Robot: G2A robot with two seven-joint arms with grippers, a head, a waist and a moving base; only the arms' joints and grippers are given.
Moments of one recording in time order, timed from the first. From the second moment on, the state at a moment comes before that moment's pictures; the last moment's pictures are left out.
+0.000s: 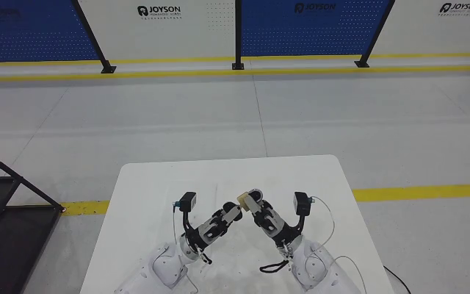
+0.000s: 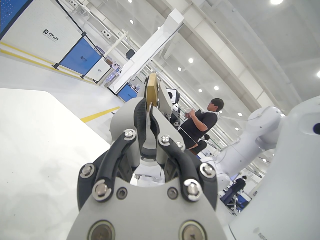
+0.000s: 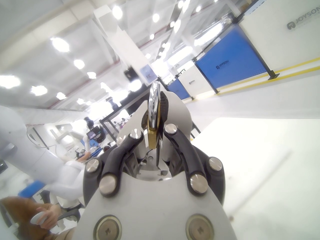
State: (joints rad) left arm 1.53 -1.16 -0.97 -1.43 0.26 -1.01 0.05; right arm -1.60 -1.34 1.09 -1.51 -0.59 -0.88 -0.19
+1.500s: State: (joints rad) left arm 1.58 -1.23 -0.98 -1.43 1.14 -0.68 0.80; right arm -1.60 -1.33 1.08 -1.52 -0.60 -0.84 -0.19
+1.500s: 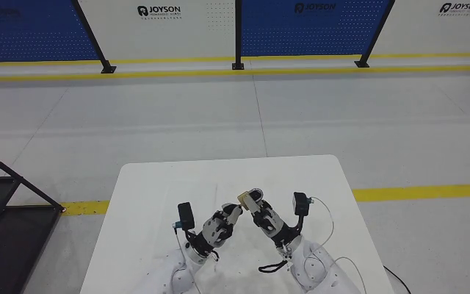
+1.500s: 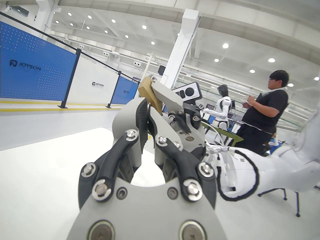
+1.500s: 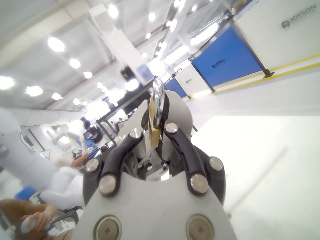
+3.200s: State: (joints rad) left arm 1.65 -1.20 -1.08 -1.39 1.21 -0.68 0.99; right arm -1.56 -1.33 1.07 -1.47 -0.60 -0.72 -0.17
